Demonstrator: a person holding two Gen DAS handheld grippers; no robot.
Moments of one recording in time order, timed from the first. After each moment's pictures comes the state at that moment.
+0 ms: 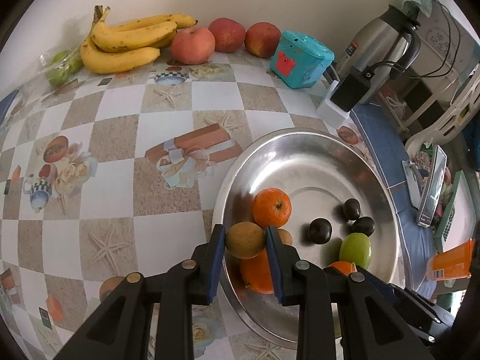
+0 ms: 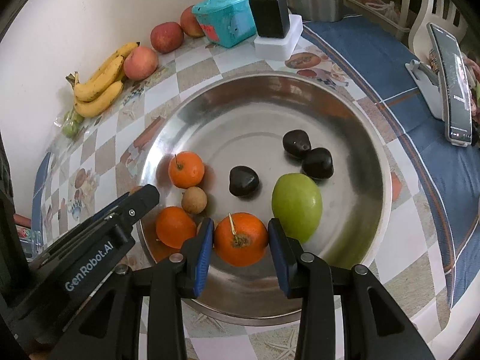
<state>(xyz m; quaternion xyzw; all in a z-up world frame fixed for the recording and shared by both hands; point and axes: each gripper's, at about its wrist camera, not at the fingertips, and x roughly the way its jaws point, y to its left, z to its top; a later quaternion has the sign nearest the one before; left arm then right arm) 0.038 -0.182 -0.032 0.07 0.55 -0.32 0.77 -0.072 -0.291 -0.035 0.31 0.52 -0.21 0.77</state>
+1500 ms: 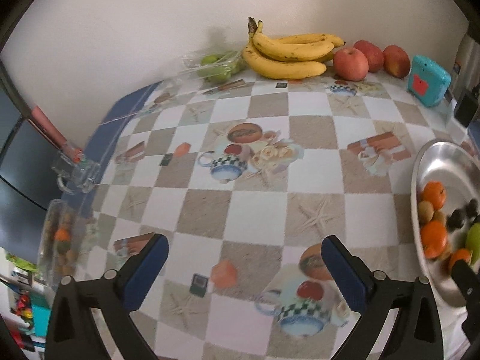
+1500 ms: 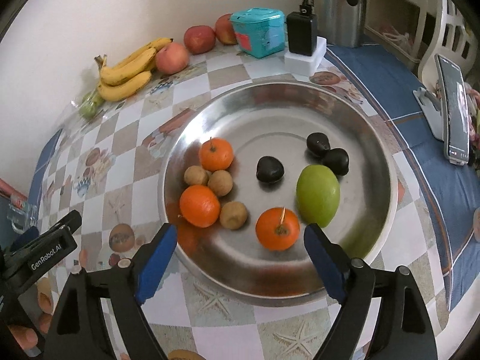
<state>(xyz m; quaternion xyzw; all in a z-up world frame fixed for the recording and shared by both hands) 0.038 -0.060 -0.007 0.18 0.48 -0.05 0.86 -0.081 -0.250 -0.023 0.24 0.49 -0.19 0.81</state>
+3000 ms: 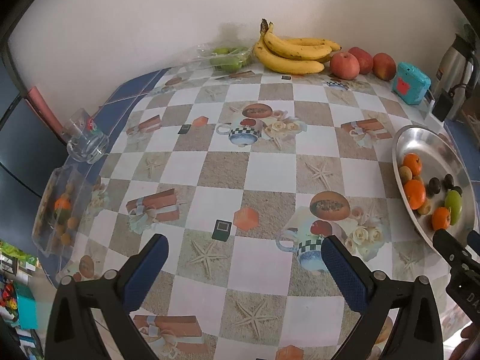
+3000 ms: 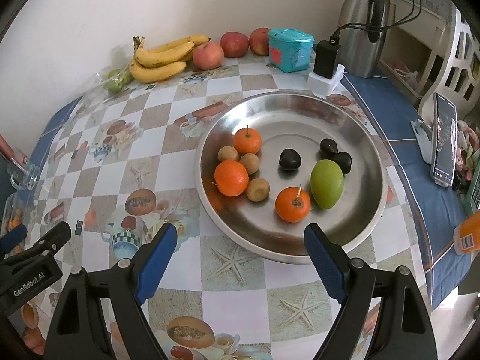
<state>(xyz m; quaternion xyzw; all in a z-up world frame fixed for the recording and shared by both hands) -0.013 -0.003 0.011 0.13 0.49 -0.08 0.86 -0.099 -0.196 0.001 0.16 0.49 -0.18 0.84</state>
